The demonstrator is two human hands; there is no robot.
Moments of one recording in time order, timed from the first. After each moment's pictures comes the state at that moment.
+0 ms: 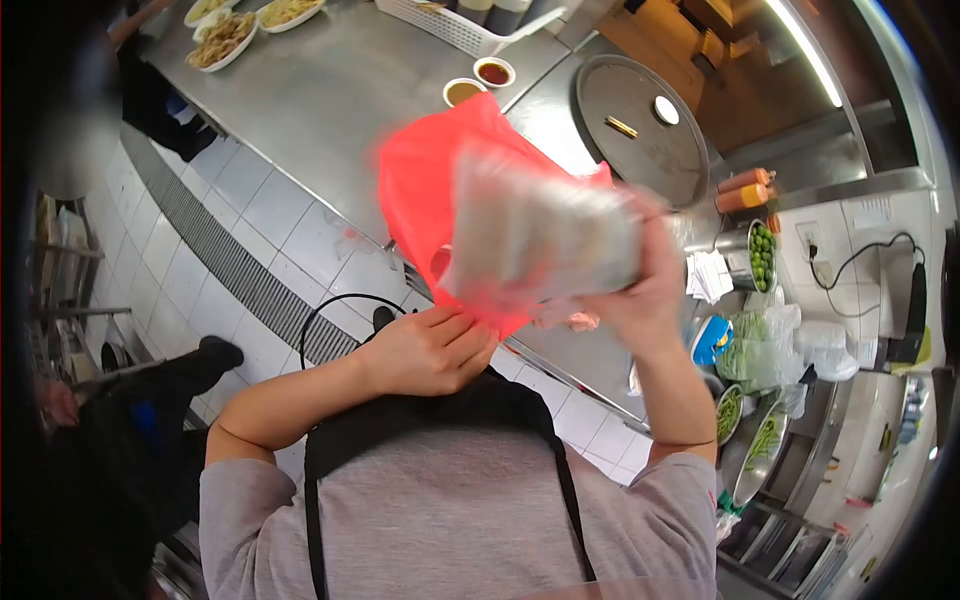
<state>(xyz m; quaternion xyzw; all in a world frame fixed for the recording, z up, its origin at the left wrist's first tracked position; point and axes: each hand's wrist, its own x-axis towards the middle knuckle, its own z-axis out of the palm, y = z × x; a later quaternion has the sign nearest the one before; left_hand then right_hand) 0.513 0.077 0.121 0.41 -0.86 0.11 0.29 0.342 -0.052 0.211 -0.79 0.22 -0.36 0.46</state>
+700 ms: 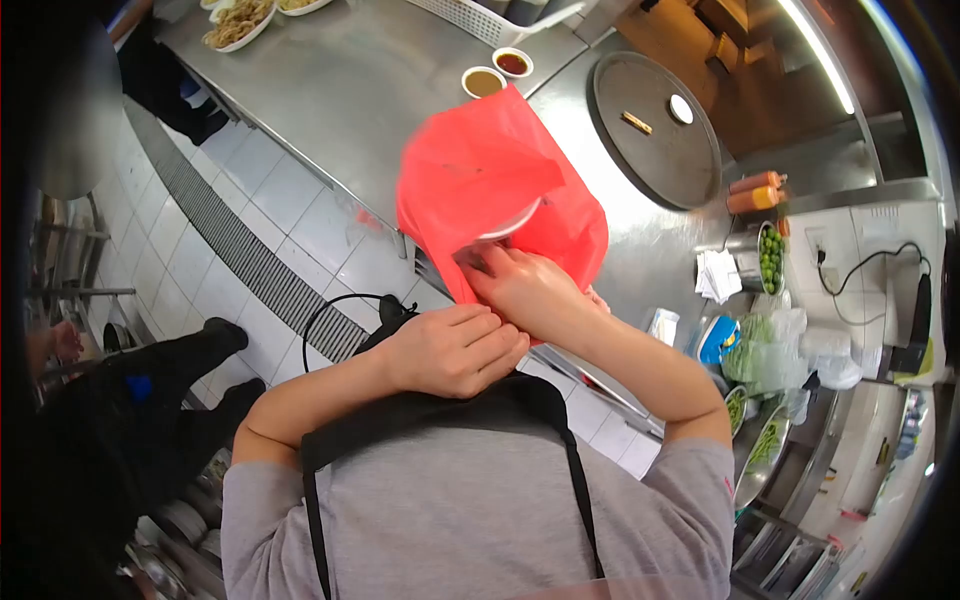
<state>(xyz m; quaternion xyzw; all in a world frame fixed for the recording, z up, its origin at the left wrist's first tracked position) 0.499 0.088 0.131 0.39 -0.83 0.12 0.39 0.382 -0.031 0.128 -0.99 0.06 0.04 0.12</state>
